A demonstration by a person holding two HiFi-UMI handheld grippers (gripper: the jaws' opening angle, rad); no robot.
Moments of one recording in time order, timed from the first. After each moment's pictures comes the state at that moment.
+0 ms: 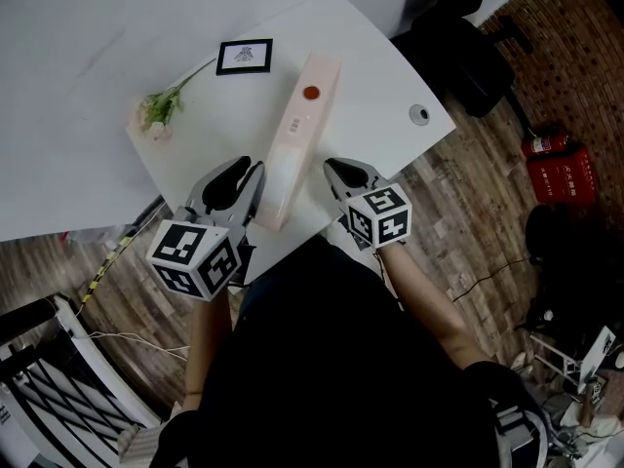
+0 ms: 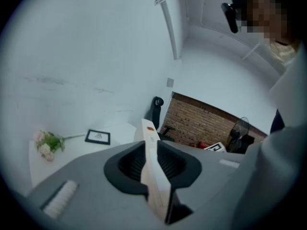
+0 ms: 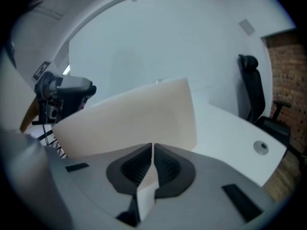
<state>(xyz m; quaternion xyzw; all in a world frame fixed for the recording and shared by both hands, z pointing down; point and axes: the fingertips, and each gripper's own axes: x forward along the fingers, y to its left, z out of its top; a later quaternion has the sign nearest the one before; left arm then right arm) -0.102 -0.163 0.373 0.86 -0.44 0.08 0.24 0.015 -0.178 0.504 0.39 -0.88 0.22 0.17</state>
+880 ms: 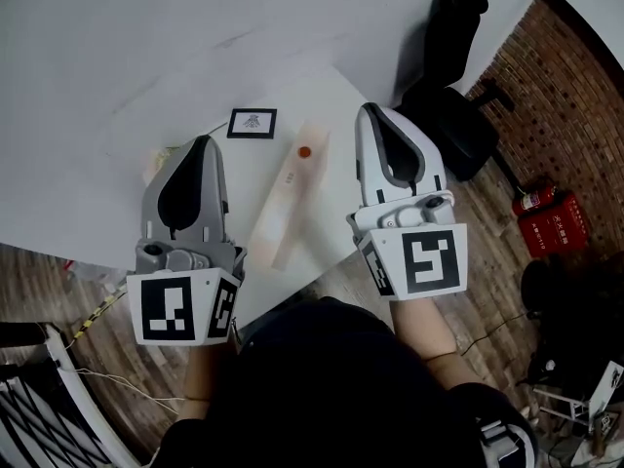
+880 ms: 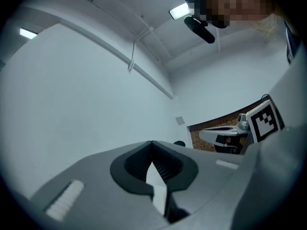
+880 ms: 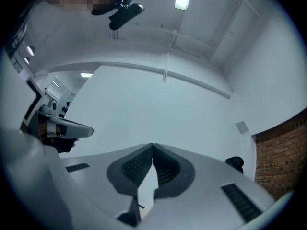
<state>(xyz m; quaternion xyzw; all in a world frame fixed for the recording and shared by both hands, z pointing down) -0.119 -0.156 0.148 0.80 -0.59 -0.05 -0.09 0.041 -0.186 0.140 0.52 -0.84 -0.15 -0.05</state>
